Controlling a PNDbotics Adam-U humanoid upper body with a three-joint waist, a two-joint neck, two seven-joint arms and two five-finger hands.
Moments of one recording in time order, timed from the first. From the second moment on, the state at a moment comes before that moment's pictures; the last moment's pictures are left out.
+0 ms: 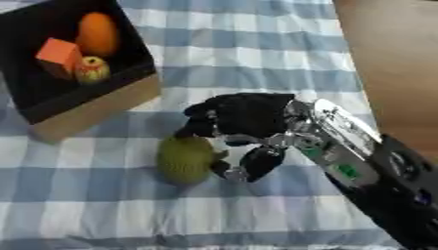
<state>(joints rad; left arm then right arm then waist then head) -0.49 0.32 -0.08 -1.98 -0.22 -0.24 0.54 -0.43 -0.63 0.44 -1.96 0.76 -0.36 0.67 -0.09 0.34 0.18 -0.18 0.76</state>
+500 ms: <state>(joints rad) -0.49 0.31 -0.08 -1.98 -0.21 -0.23 0.53 -0.46 -0.57 0.44 -1.85 0.85 -0.41 0.68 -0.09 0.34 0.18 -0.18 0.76</state>
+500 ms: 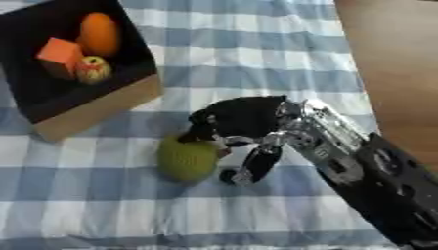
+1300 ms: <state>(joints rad) -0.49 0.31 -0.08 -1.98 -0.21 -0.23 0.53 -0.47 -0.51 0.46 -1.82 0.91 -0.38 0.53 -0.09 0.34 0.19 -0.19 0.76</state>
